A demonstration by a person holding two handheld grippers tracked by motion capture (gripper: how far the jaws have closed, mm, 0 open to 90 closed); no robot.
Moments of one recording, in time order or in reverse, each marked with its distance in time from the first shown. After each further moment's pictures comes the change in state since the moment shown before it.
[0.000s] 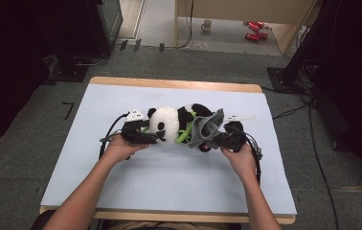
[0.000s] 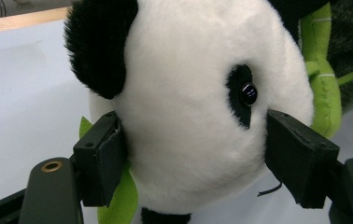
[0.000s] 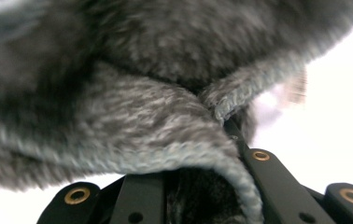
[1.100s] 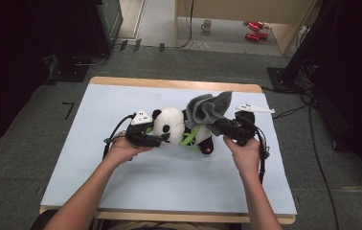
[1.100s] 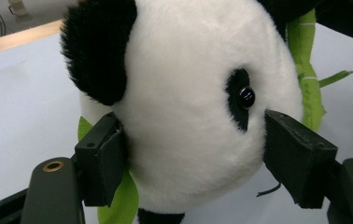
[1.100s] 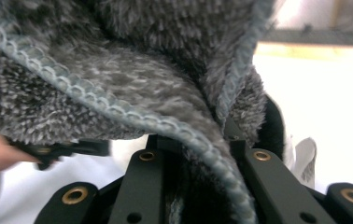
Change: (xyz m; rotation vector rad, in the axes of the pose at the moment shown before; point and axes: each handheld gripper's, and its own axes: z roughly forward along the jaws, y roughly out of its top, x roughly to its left) left arm -0.029 0.011 -0.001 0.019 0.013 0.089; right arm 0.036 0.035 -0.050 -0.245 0.041 0.048
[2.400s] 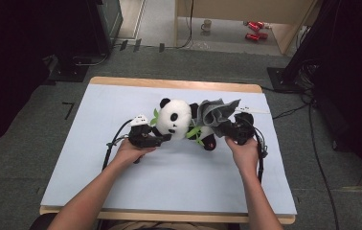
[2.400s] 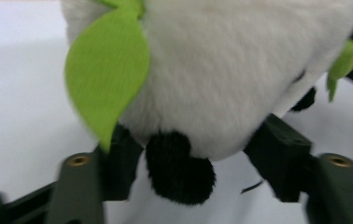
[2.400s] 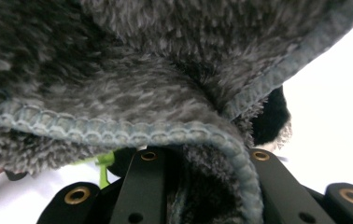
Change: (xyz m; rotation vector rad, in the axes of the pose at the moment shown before) left arm 0.023 -0.030 0.027 -0.112 -0.142 -0.155; right arm -0.040 -0.018 0.020 0.059 -0.088 0.062
